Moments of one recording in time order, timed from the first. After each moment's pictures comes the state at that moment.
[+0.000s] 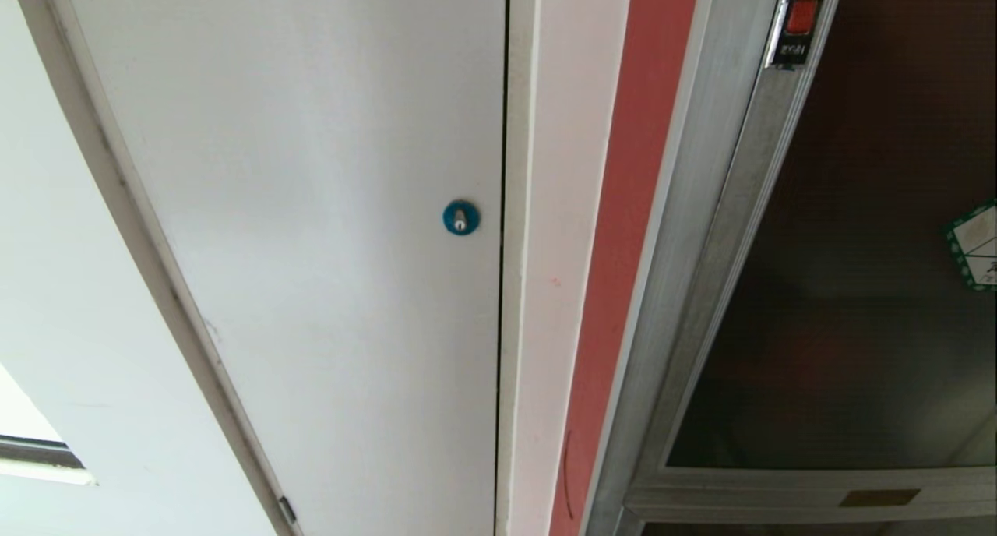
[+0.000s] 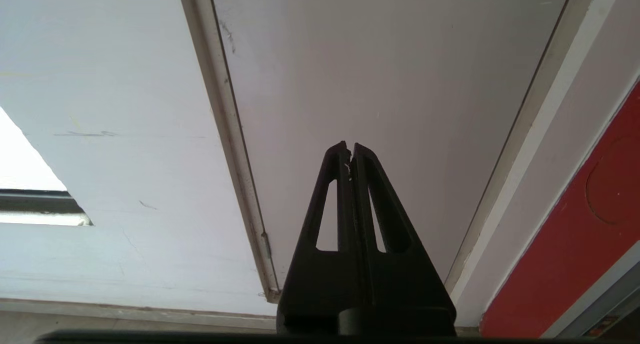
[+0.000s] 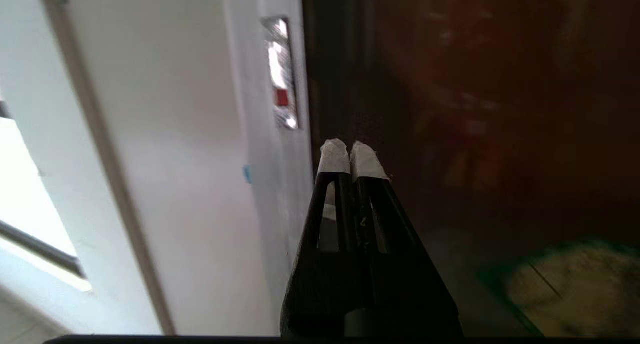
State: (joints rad) left arm 0.01 0.00 0.00 0.00 -0.01 0.01; right arm 0.17 0.82 -1.10 0.01 0.16 0.13
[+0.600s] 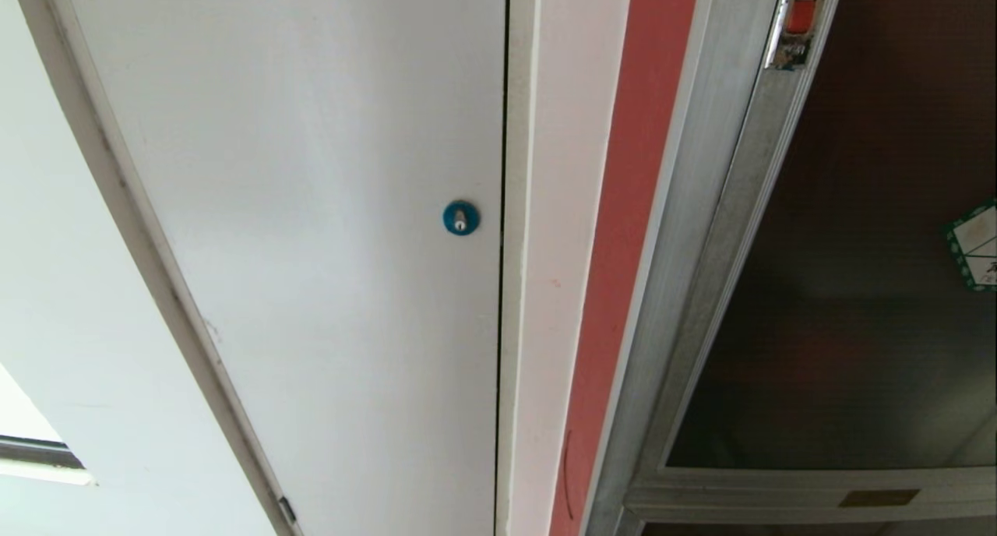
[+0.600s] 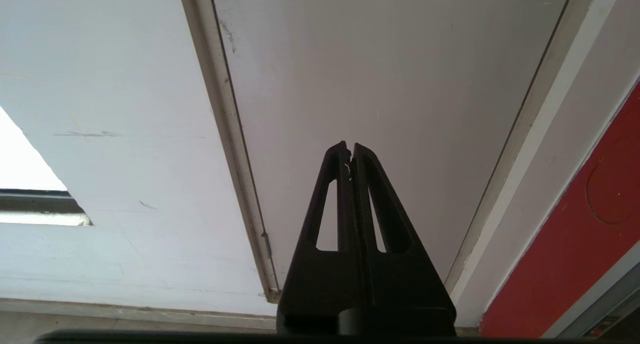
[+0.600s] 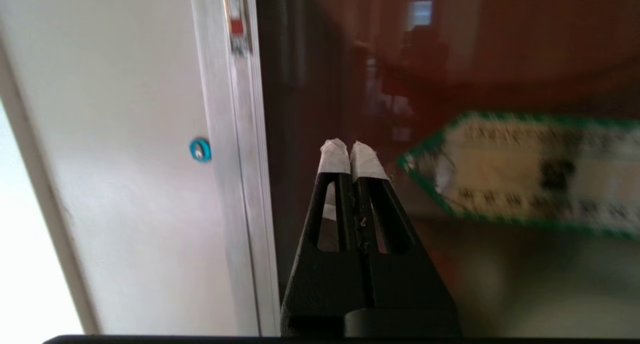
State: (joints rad) left arm 0.01 0.00 0.00 0.00 -0.01 0.01; right arm 0.03 0.38 -0.80 0.07 0.12 0.10
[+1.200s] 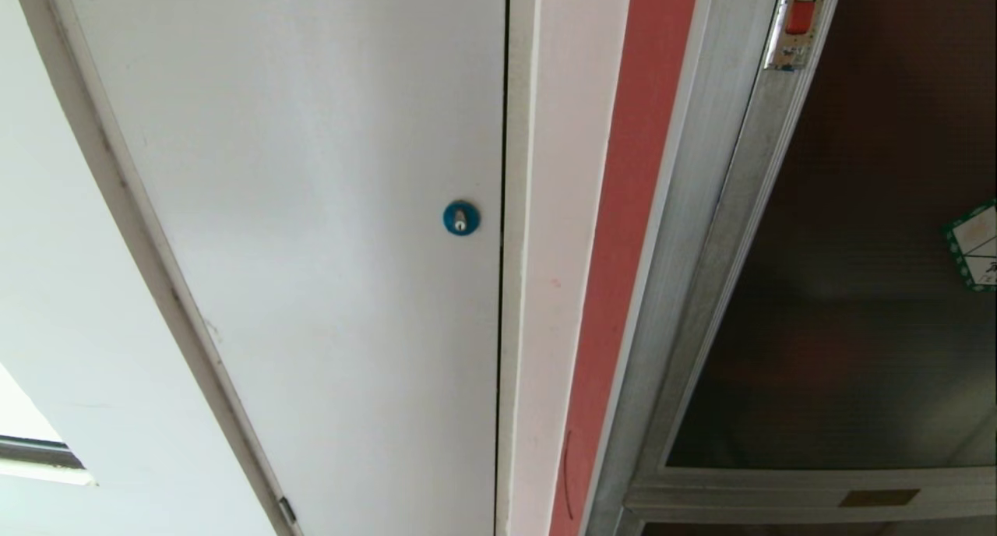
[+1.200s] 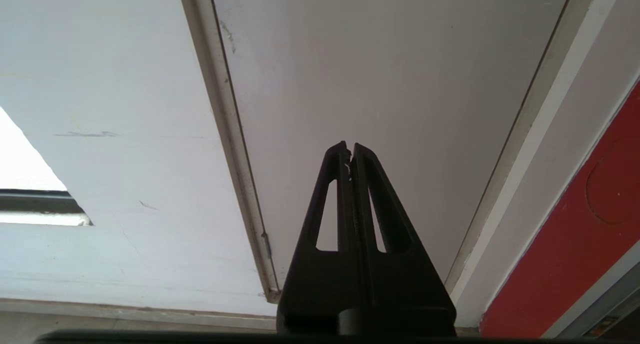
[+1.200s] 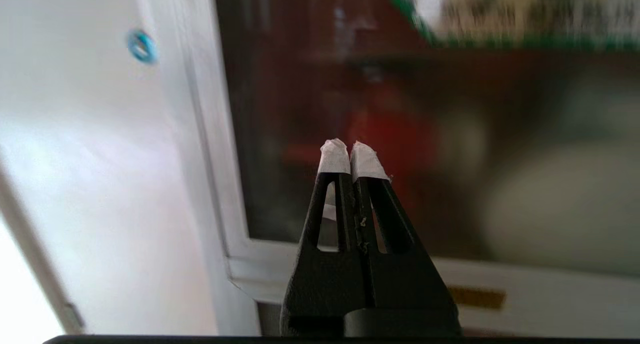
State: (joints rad) left arm 0.01 0.00 0.00 0.00 -0.01 0.01; right arm 0.00 0.03 -0.32 0.05 0.07 0.07
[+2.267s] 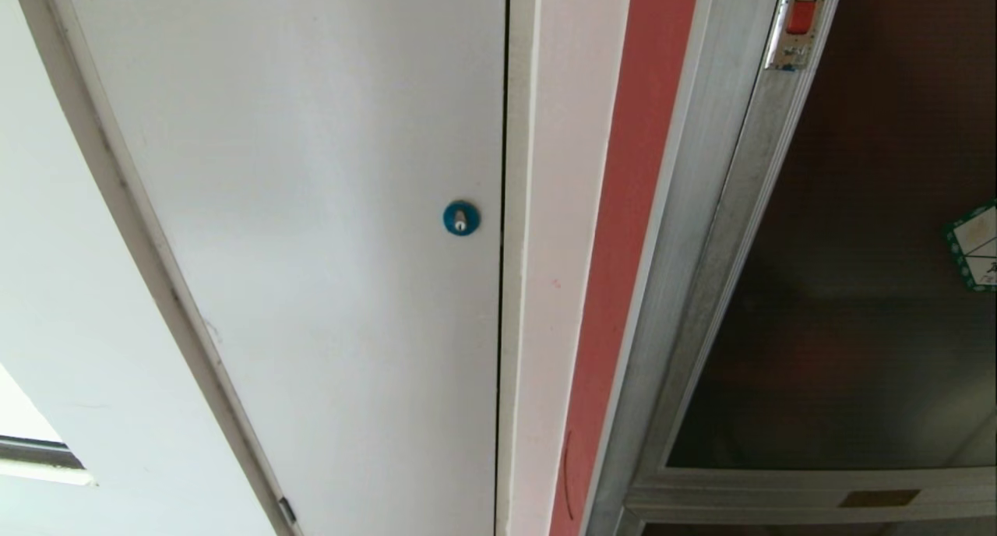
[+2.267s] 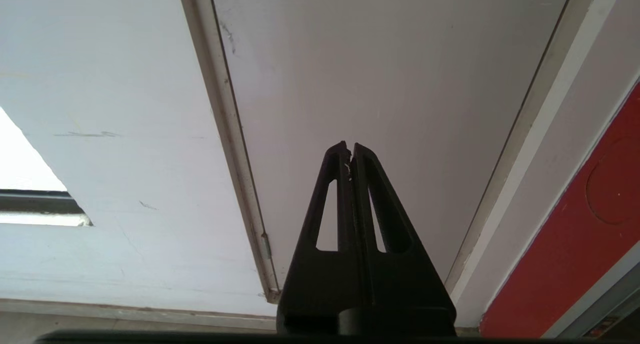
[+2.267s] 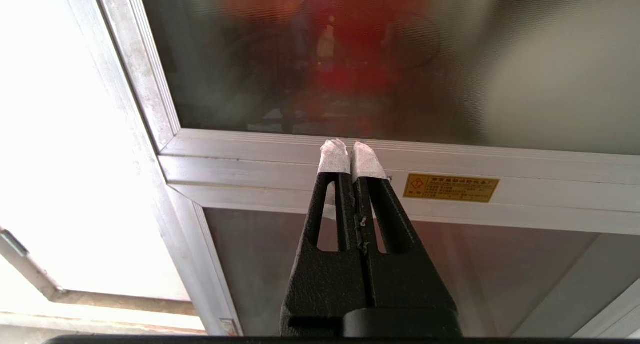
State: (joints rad) left arm 0.01 0.00 0.00 0.00 -0.01 0.01; right arm 0.00 0.00 0.00 0.00 0.00 0.01
